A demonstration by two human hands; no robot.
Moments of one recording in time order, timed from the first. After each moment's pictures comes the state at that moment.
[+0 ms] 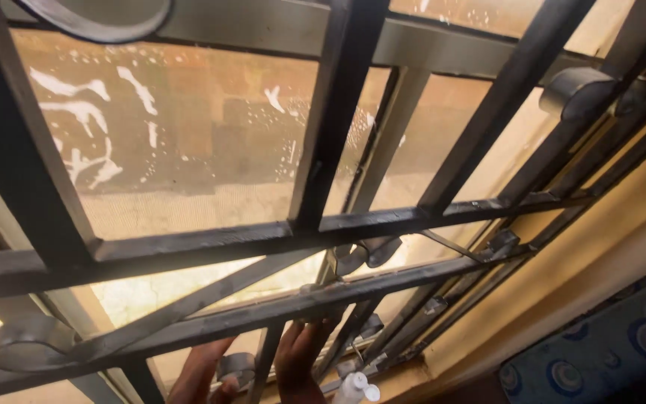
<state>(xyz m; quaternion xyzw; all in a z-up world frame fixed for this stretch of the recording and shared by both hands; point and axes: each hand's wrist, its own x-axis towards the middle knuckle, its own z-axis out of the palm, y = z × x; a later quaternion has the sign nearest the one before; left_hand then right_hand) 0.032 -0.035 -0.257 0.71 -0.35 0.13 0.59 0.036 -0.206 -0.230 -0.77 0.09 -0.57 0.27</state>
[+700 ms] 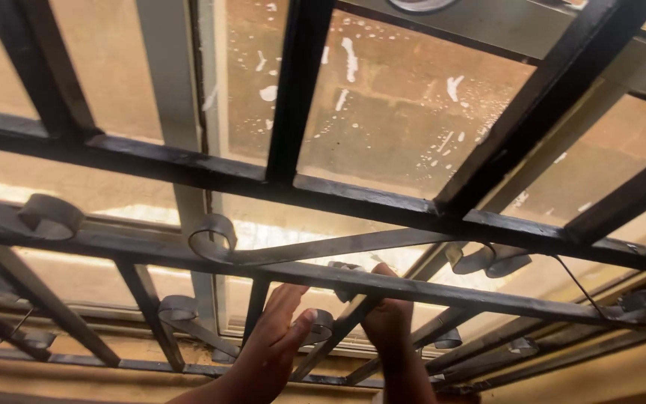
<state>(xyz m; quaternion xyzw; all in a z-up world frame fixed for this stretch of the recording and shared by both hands) -0.002 0.010 -0.083 0.75 -0.19 -0.02 0.63 0.037 -0.212 -0.123 -0.80 -0.19 -0.37 0.43</state>
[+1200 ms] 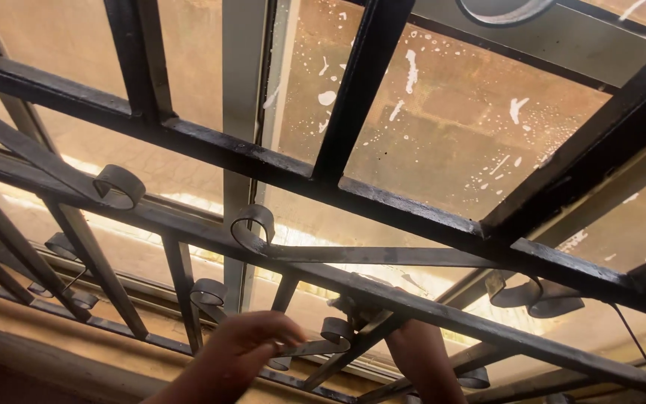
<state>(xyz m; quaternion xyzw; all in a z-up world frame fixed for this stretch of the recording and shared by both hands) -0.021 0.074 -0.104 0.70 -0.35 0.00 0.63 0.032 -0.227 -0.106 -0.89 -0.04 -0.04 0.45</state>
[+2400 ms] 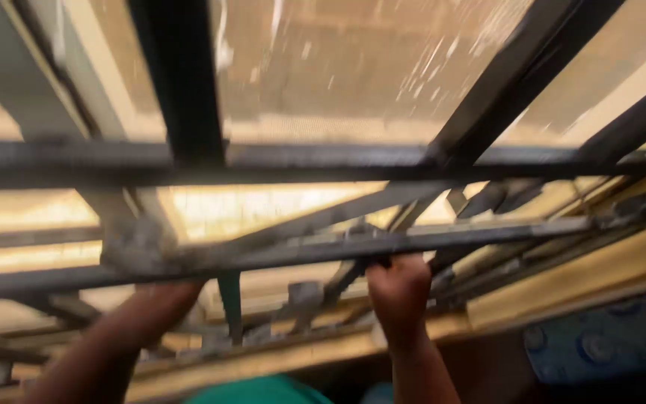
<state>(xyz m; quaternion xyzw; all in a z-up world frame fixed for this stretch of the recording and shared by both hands) 0.112 0.122 -0.176 0.85 -0.46 0.14 0.22 0.021 -0.225 -0.147 -0.87 0.08 -0.34 0.34</state>
